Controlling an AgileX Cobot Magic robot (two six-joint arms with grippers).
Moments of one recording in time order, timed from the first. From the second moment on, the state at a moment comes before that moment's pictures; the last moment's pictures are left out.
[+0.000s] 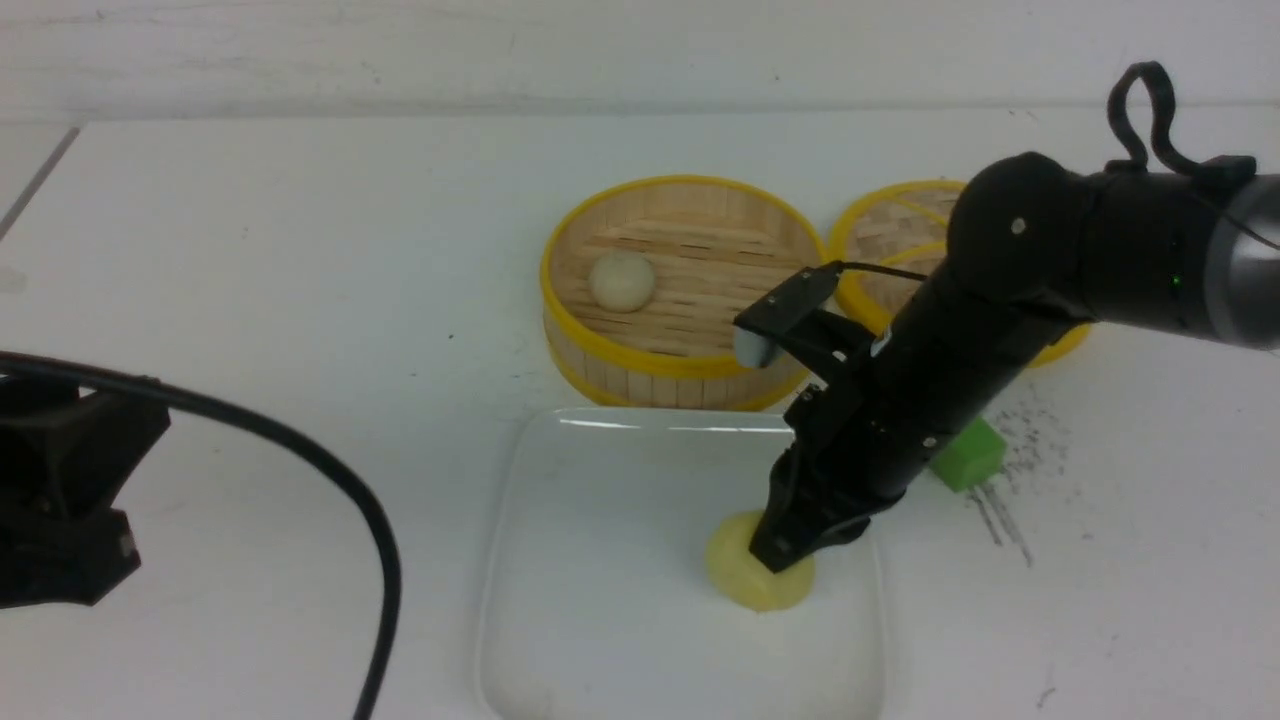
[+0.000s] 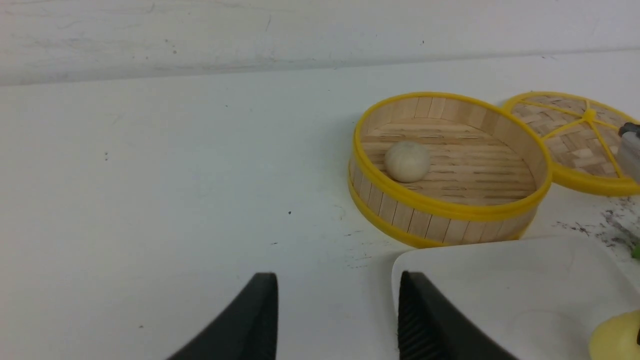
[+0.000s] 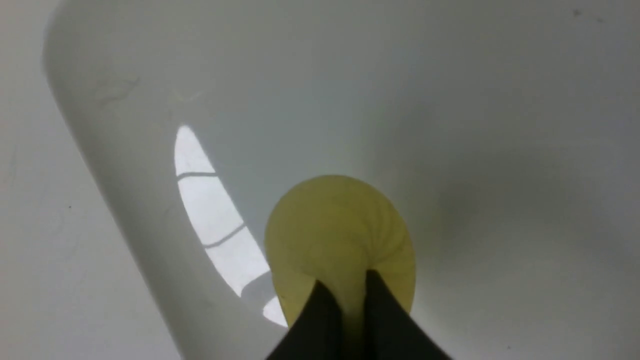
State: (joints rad) right arm 0.50 1.84 -1.27 0.59 0.92 -0.68; left arm 0.05 0.55 -0.55 -0.68 0.48 0.66
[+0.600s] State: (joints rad) right arm 0.50 1.83 -1.27 0.55 0.92 -0.69; left arm 0.05 0.55 -0.55 -0.68 0.49 0.66
